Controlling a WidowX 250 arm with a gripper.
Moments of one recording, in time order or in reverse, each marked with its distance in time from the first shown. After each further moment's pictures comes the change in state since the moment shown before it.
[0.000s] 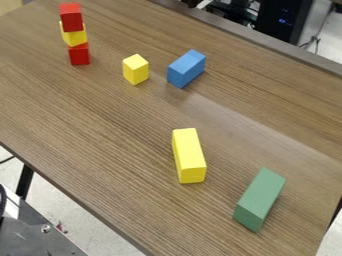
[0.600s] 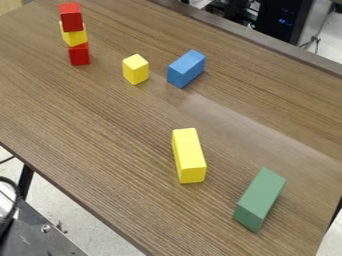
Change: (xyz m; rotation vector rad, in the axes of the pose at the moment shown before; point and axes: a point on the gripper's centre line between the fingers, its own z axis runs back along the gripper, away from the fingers) arm -0.009 -0.073 0.026 -0.036 -0.026 -0.028
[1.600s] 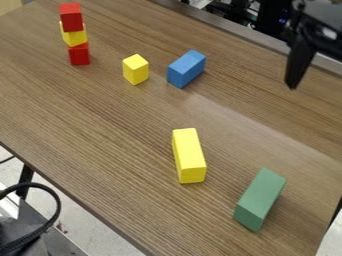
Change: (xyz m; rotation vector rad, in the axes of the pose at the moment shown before) arm -0.059 -0.144 0.013 -0.023 -0.015 0.132
